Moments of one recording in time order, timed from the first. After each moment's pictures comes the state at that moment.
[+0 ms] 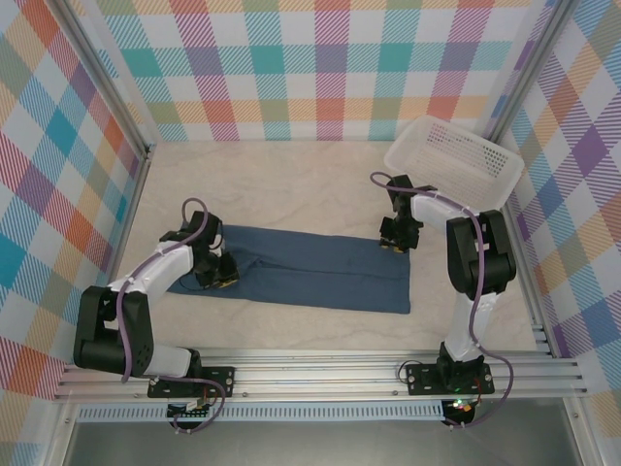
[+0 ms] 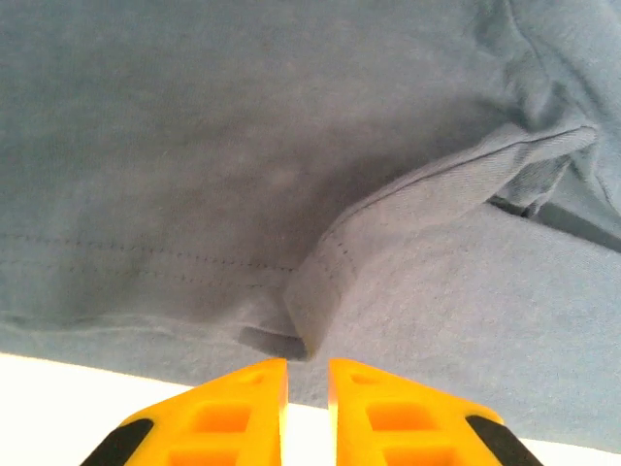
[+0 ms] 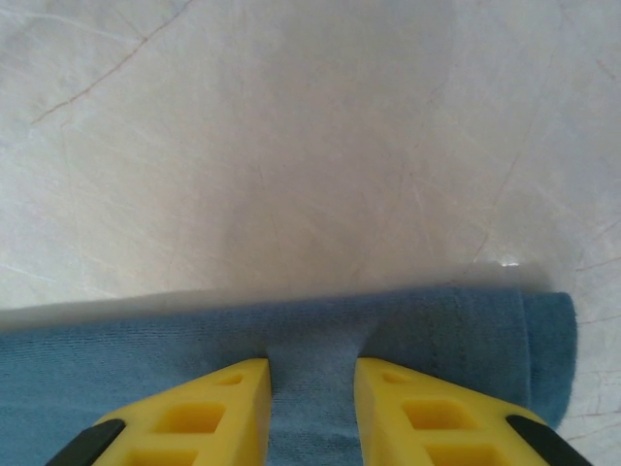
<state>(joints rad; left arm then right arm) -0.16 1.39 0.83 -0.81 0.19 -0.54 0.26 1.93 1.28 -0.81 -0.08 0.54</state>
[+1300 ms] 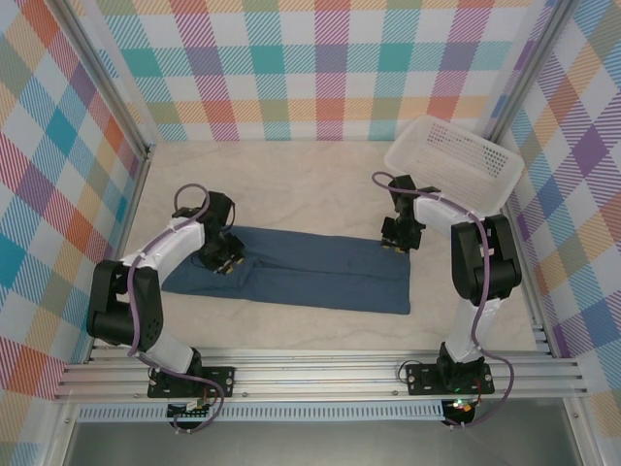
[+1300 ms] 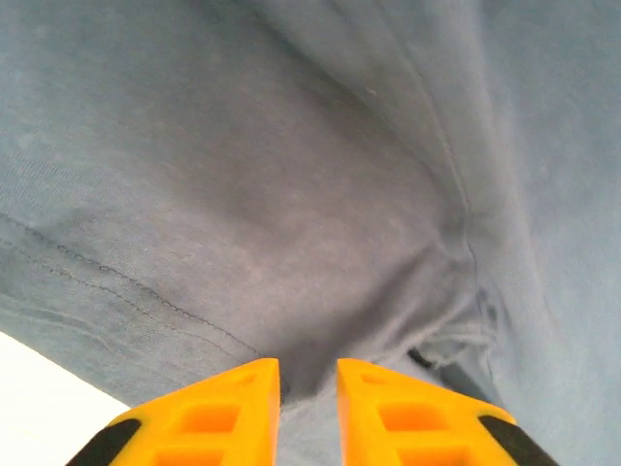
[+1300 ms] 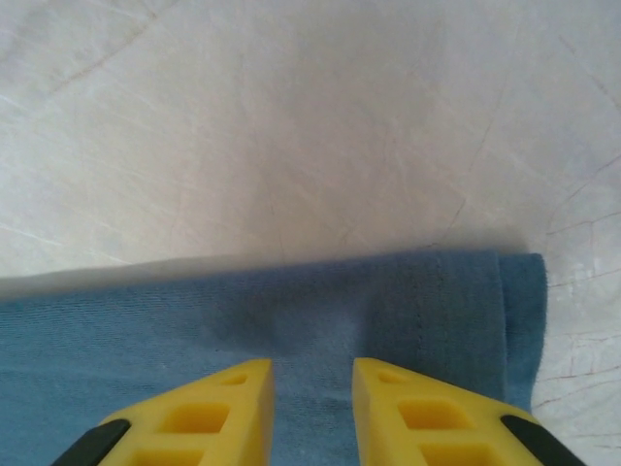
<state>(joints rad) -0.21 1.61 1.06 -0.89 0.08 -1.04 0.26 1.88 1.24 -0.80 -0.08 0.54</state>
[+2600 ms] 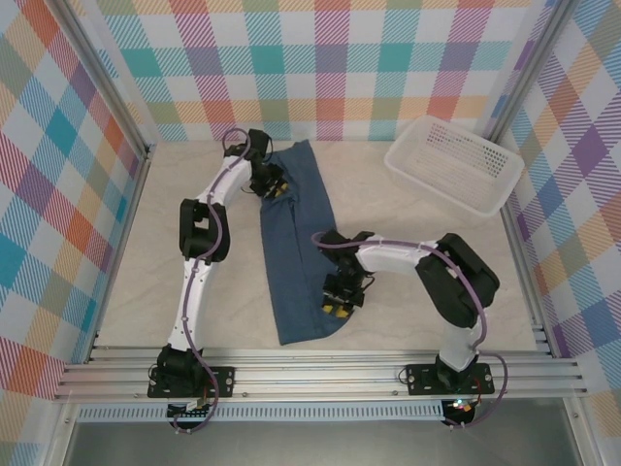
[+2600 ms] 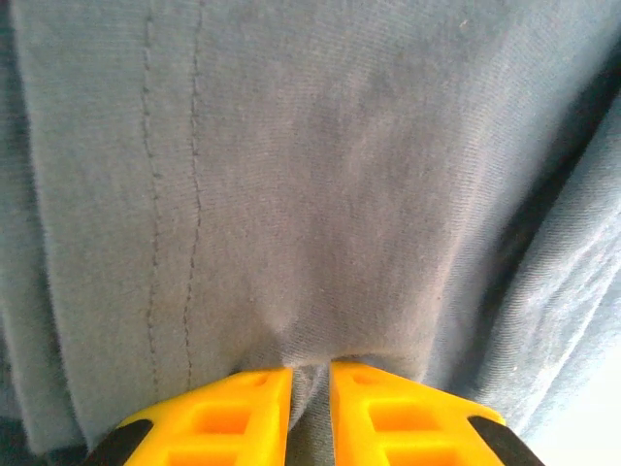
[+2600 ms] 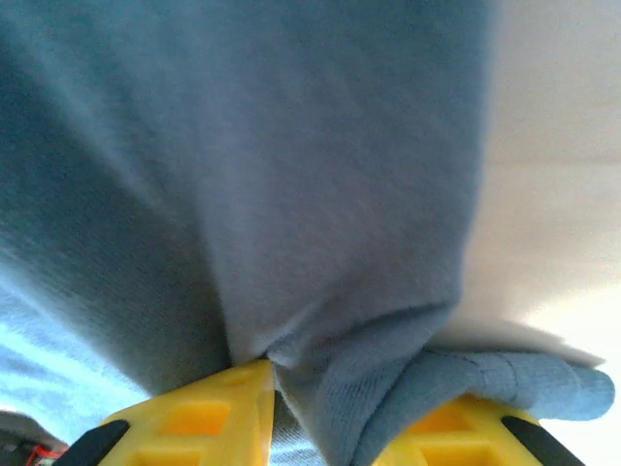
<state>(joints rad) -0.24 2.64 2.41 -0.91 0.33 -1.04 0.85 1.88 1.13 -0.78 -0.45 1.09</state>
